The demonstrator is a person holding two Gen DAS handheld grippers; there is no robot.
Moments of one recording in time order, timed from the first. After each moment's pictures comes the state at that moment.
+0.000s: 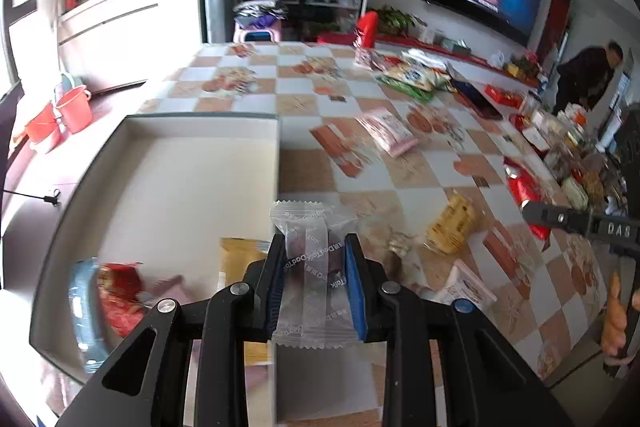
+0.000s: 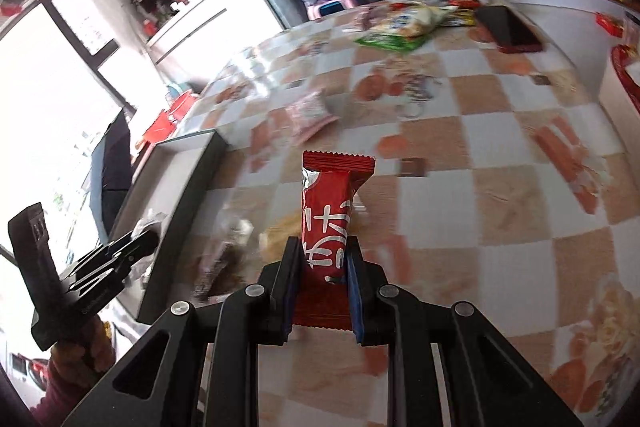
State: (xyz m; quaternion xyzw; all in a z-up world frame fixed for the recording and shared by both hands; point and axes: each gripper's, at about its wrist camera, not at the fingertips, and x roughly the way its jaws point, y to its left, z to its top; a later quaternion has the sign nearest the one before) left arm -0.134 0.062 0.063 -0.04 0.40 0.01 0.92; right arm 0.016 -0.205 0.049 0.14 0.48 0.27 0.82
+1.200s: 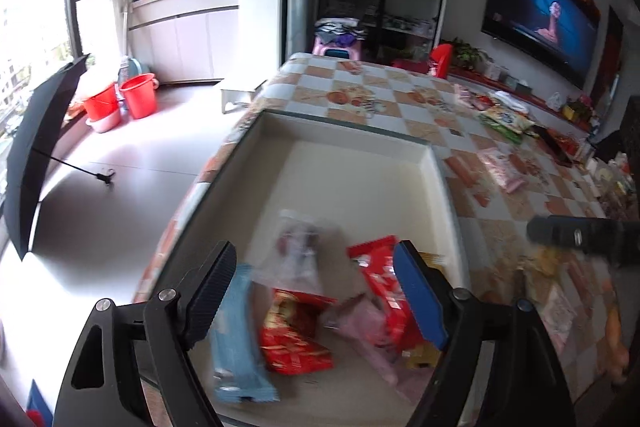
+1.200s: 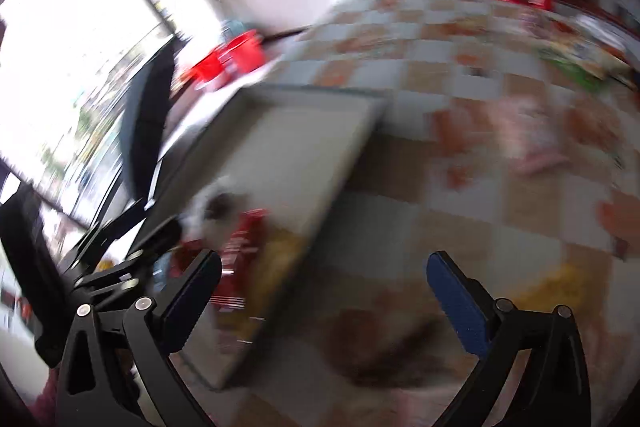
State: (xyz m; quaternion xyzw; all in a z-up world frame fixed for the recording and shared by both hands) left arm -0.159 0.170 0.058 -0.06 0.36 0.11 0.92; right arm 0.036 -0.035 0.052 0.06 0.50 0.32 0.81
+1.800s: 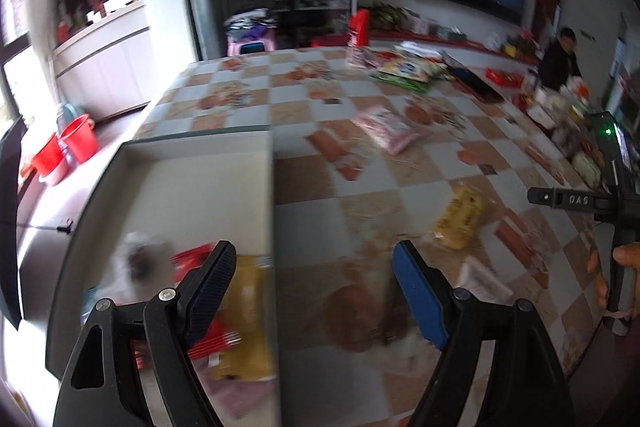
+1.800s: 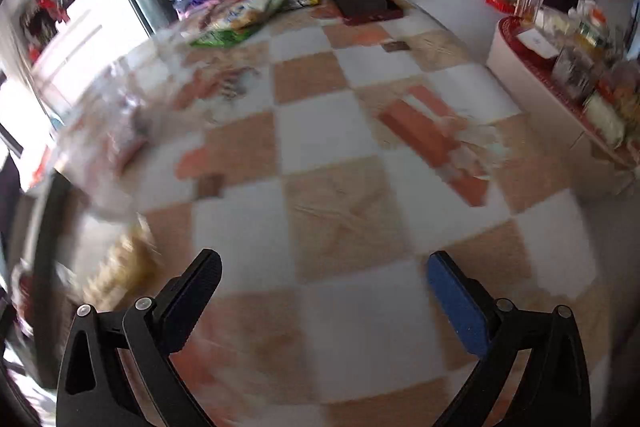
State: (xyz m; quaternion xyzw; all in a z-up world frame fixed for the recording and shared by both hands) left arm -0.122 0.033 0.057 0.03 0.40 0.00 0.92; right arm 0.049 -0.262 -0.006 0.09 0.53 0.02 0.84
